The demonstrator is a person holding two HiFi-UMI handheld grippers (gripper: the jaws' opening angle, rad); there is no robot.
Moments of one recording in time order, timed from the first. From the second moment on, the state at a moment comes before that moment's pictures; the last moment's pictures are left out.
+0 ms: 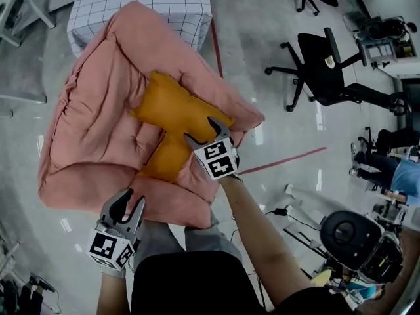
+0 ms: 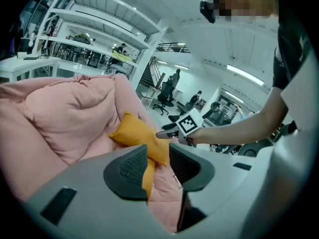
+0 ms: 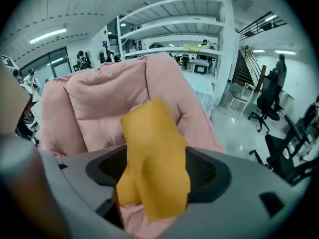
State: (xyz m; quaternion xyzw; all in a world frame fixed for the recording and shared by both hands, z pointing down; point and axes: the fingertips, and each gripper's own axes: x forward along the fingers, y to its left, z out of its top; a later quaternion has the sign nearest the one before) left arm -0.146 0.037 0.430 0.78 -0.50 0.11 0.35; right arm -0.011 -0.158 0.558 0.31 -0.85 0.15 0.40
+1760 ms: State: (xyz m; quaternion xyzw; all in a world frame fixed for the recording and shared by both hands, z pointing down) left arm -0.102 -0.021 0.617 0.81 -0.34 0.25 0.40; right arm 0.146 -0.045 0.564 0.51 -0.70 0.37 0.33
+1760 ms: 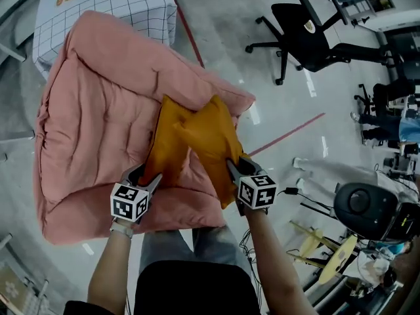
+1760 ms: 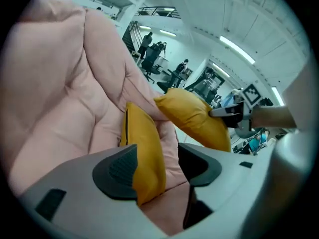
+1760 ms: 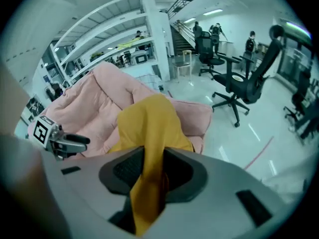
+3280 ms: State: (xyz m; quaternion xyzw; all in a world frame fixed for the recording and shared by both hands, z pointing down) left arm -0.097 -0.044 0.627 0.81 -0.44 0.08 0.37; right arm 0.209 -0.044 0.557 0.56 -0.68 0.44 0.17
